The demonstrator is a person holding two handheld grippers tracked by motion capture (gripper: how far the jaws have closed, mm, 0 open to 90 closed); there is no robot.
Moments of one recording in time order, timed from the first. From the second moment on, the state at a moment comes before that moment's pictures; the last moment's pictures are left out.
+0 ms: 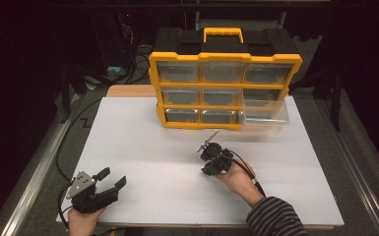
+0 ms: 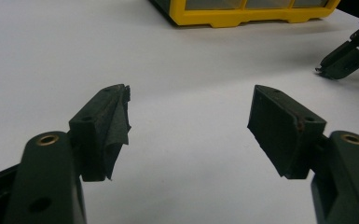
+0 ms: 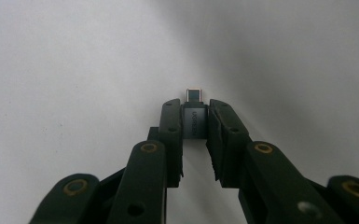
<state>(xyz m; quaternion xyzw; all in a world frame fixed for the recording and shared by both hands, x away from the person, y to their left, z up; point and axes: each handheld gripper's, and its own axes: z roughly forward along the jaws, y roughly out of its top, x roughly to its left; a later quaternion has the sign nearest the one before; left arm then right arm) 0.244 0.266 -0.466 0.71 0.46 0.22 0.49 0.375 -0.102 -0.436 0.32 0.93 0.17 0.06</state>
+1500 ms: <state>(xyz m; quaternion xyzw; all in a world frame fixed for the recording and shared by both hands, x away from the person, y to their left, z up) 0.244 0.266 -0.467 0.71 0.46 0.21 0.48 0.346 -0.192 -0.425 0.38 0.90 0.23 0.07</state>
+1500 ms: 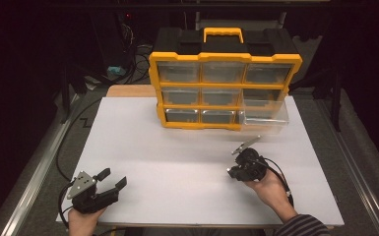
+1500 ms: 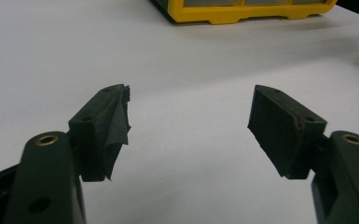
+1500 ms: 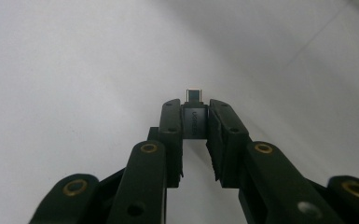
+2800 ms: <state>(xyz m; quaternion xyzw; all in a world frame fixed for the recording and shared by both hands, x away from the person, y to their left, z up) 0.246 0.265 -0.470 0.71 0.47 0.21 0.48 0.296 -0.286 -0.431 0.45 0.79 0.39 0.12</state>
